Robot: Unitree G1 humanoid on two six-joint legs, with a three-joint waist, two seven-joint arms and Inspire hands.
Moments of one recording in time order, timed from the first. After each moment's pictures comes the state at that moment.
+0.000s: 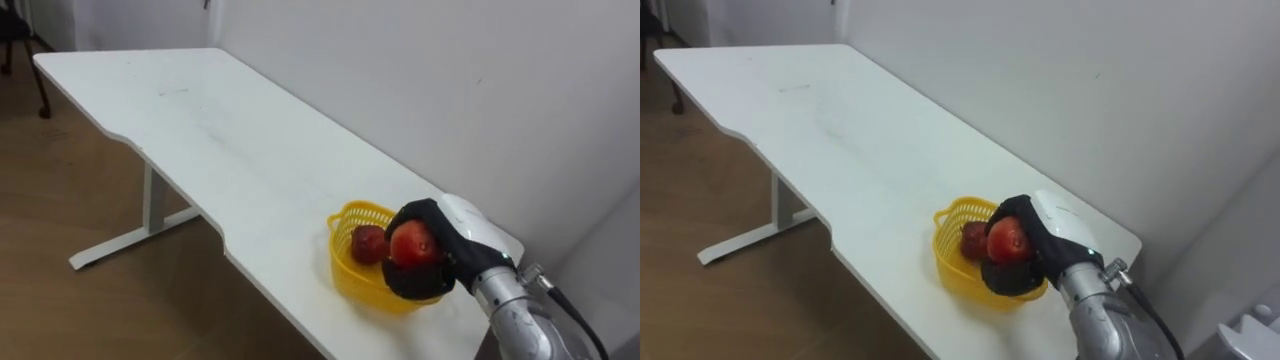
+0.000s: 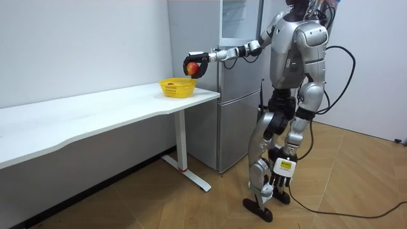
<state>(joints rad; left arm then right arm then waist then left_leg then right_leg) 0.19 0.37 -0.07 1.06 0.21 0.13 -0.13 -0.57 -0.51 0.41 0.44 -0.29 0.01 -0.20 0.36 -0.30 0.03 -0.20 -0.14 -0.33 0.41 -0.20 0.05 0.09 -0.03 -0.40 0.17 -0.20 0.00</state>
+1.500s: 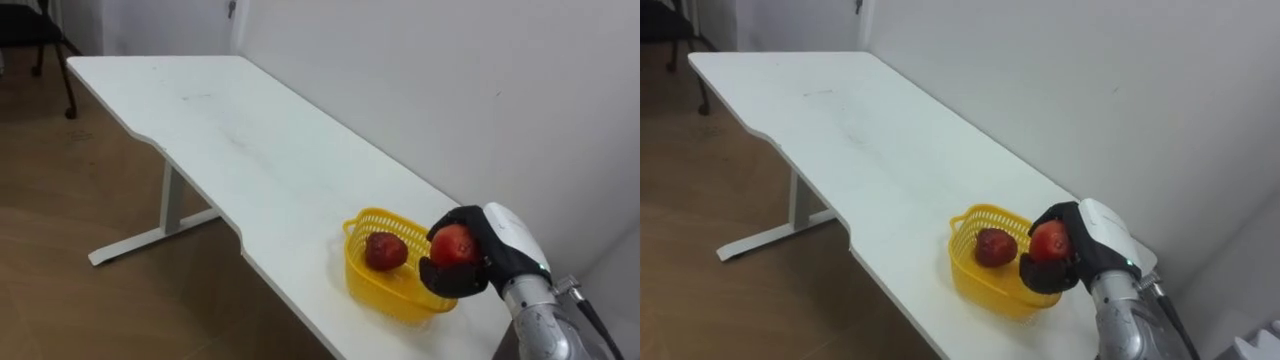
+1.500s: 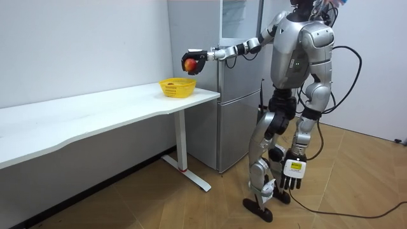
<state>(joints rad) 0.23 0.36 -0.06 1.04 0.21 0.18 -0.07 -0.59 -0.53 0.45 0.54 -0.16 0.09 -0.31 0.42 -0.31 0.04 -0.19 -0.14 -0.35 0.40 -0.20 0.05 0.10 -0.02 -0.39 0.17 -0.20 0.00</state>
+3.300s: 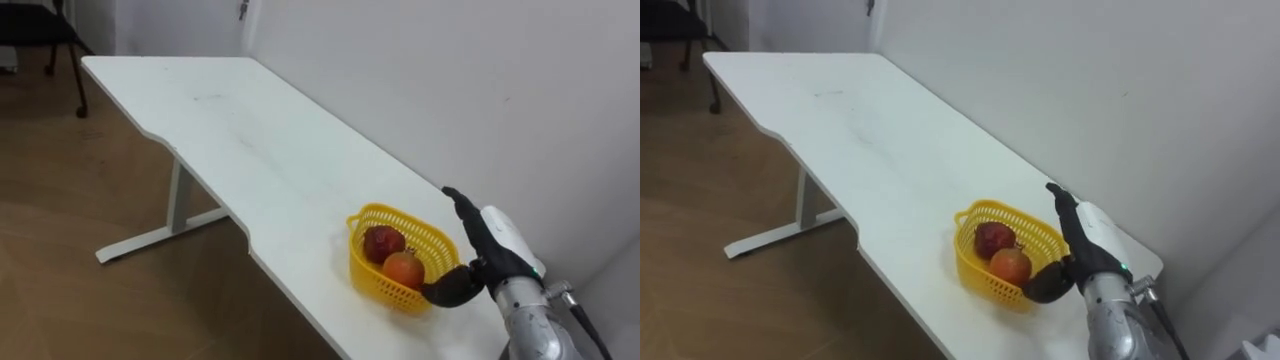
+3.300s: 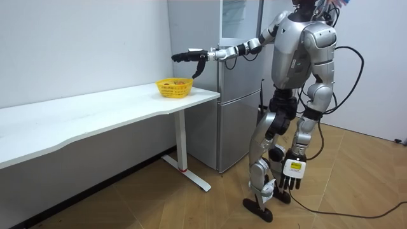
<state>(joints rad) 0.25 0.35 -0.08 1.00 0.22 0.19 -0.06 -0.59 -0.50 0.44 0.45 -0.09 0.09 -0.36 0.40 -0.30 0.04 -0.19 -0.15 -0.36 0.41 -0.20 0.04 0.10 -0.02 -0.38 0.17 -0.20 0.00</state>
